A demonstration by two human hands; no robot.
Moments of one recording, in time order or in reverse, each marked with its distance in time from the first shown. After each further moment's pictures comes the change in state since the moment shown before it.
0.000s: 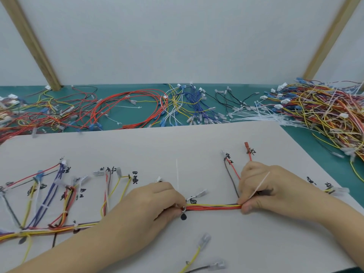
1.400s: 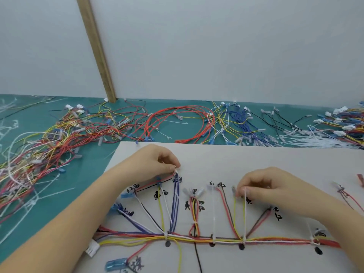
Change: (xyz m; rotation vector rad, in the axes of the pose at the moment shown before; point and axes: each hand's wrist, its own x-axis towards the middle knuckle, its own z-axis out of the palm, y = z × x) left_hand 0.016 -0.110 -0.087 -0.213 0.024 -0.543; right_hand 0.104 -0.029 0.022 0.300 -0.038 0.192
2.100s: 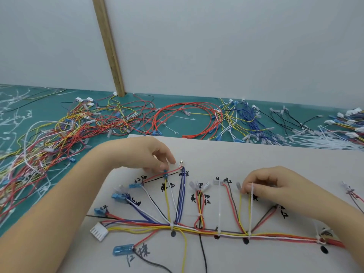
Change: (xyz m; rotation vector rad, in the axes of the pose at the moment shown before) left_hand -0.015 0.001 -0.033 0.082 -0.283 -0.131; right_hand -0.002 -0.004 0.004 -0.067 0.023 0.059
